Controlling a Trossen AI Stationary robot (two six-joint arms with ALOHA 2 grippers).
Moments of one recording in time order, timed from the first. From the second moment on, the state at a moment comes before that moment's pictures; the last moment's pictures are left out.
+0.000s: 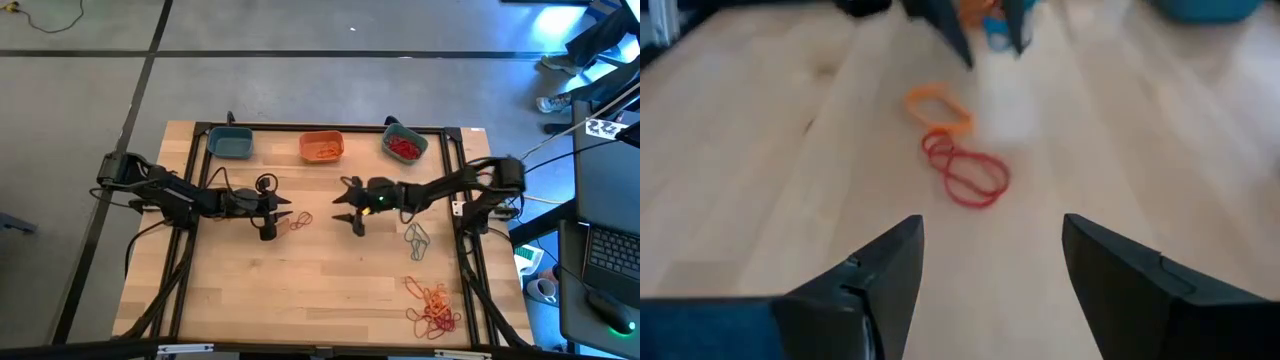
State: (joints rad) left arm 0.01 1.40 0.27 0.63 -0.25 0.02; right arm -0.11 1.71 0.61 0.67 -0.15 0.00
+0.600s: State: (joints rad) left arm 0.01 1.40 0.27 0.63 -0.25 0.01; right arm -0.10 2.10 0.92 0.65 -0.15 -0.05
